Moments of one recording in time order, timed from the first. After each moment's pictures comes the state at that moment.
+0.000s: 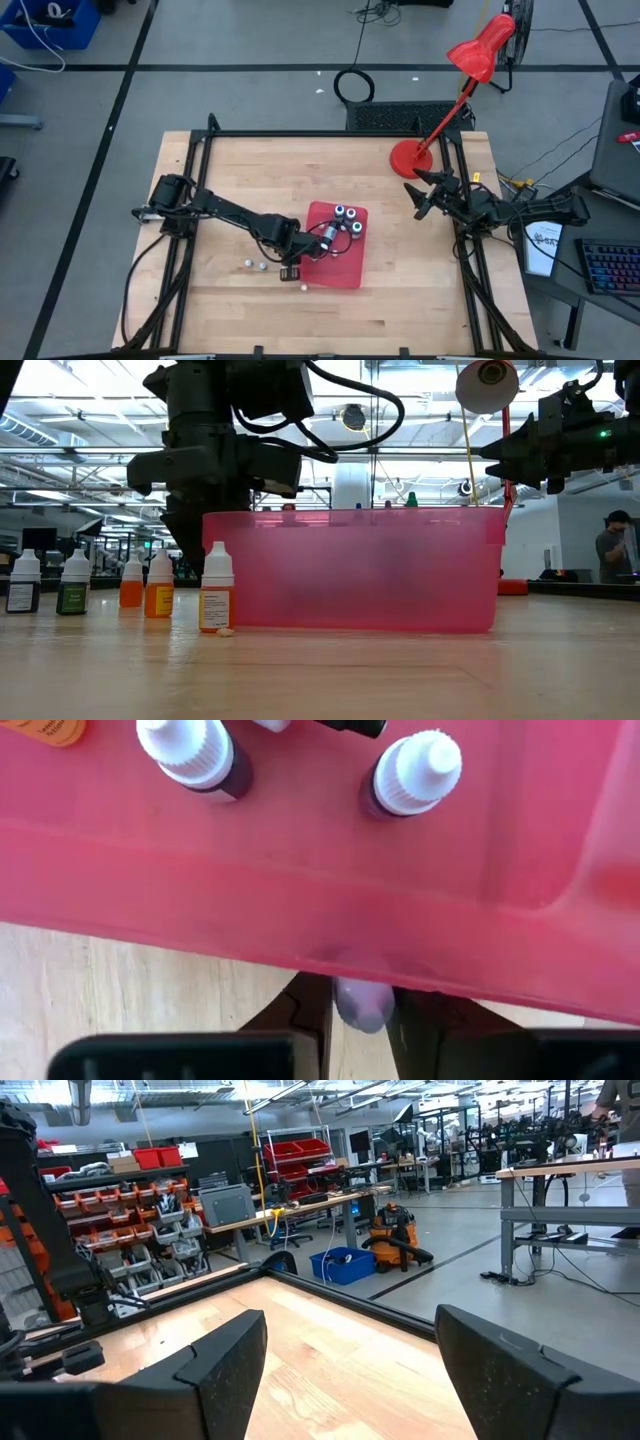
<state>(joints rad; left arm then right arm) -0.21 1.90 1.22 -0.68 0.02 -0.24 0.07 0.19 0.02 0.27 0.70 0.12</state>
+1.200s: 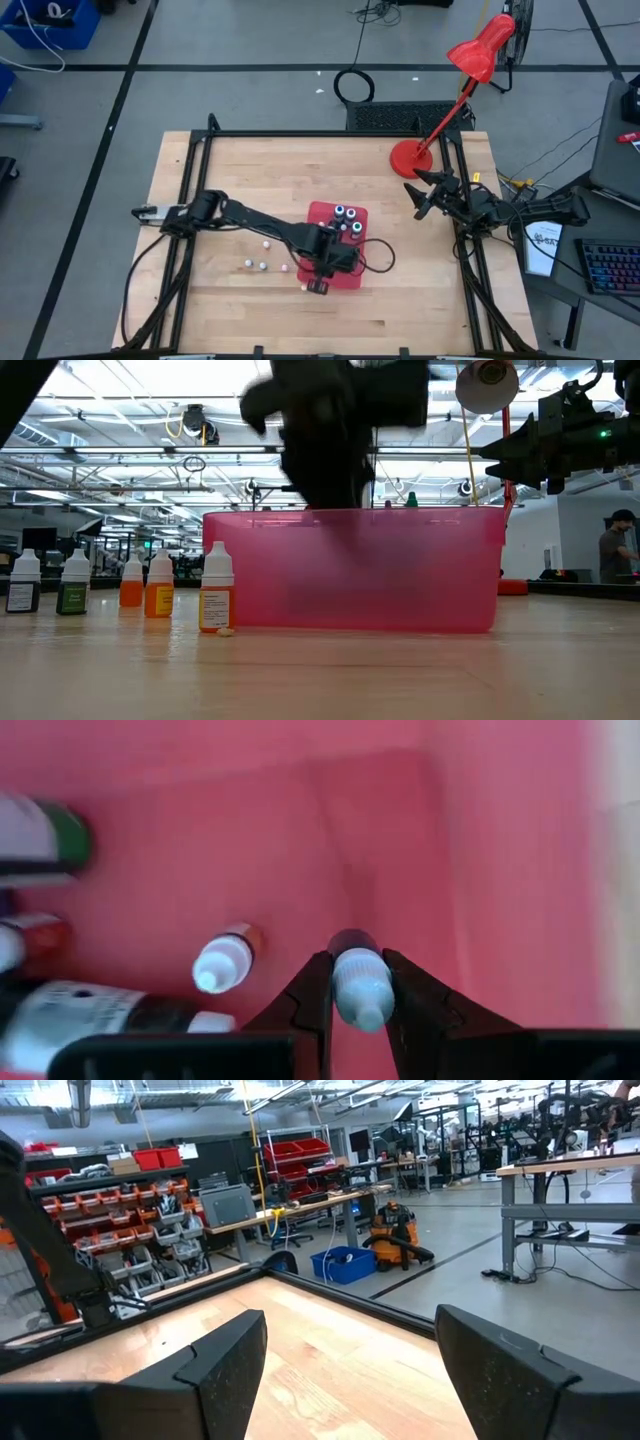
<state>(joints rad) -0.23 2.22 1.82 -0.89 0.04 0.04 0.07 0.19 0.02 0.26 0.70 0.13</state>
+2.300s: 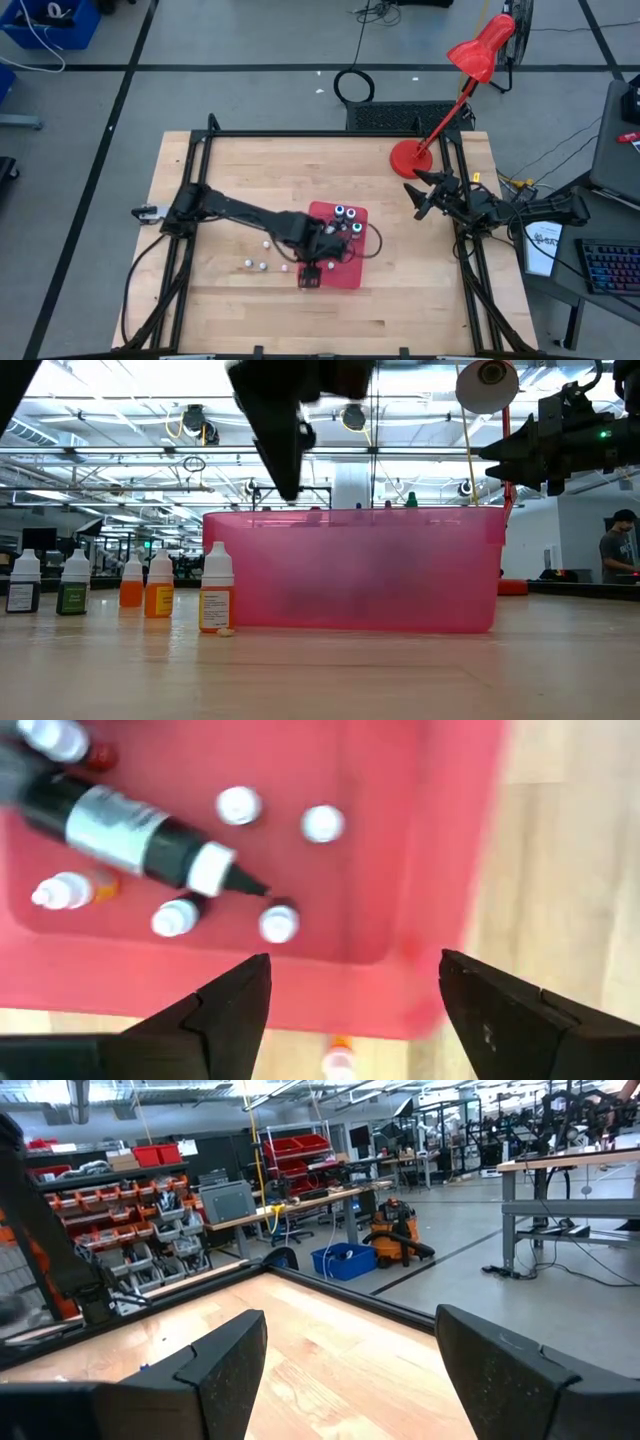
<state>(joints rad) -0.25 2.06 1.82 -1.12 0.06 -0.25 0.07 0.19 0.02 0.25 0.70 0.14</state>
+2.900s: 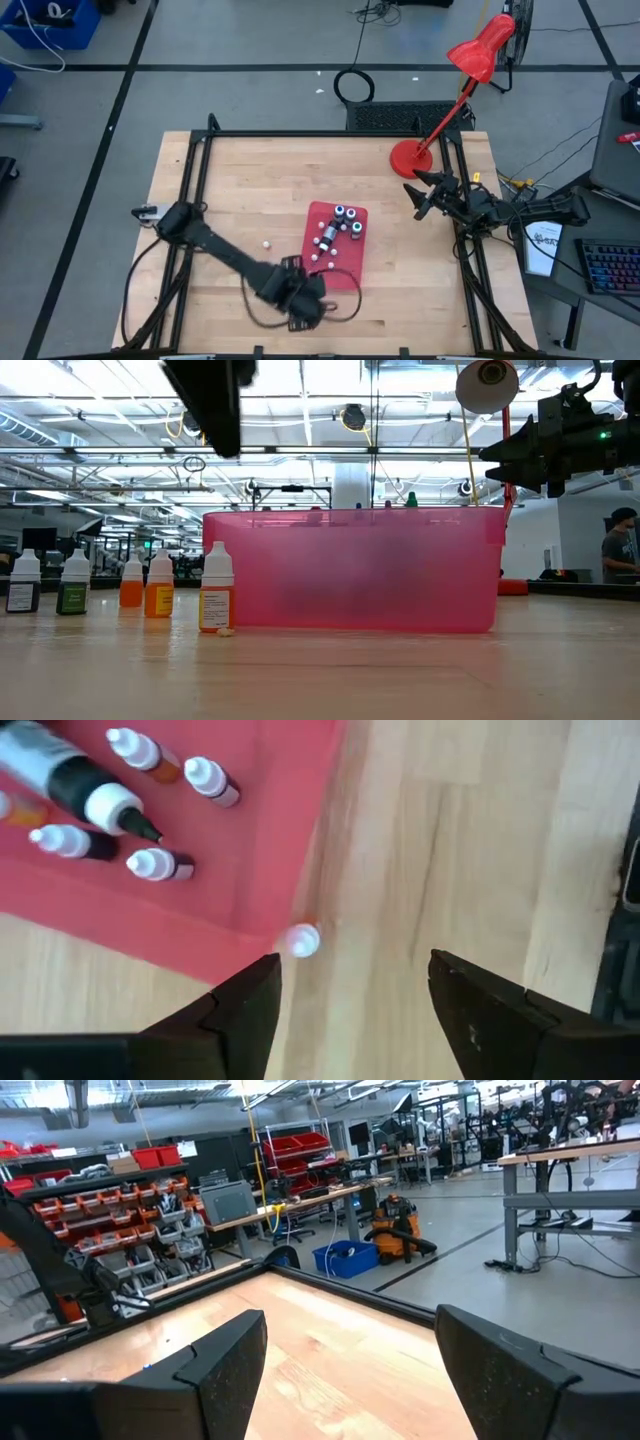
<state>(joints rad) -0.54 2.07 1.82 -1.08 -0.21 -0.68 0.07 0.19 0.02 0.24 0.70 0.17</state>
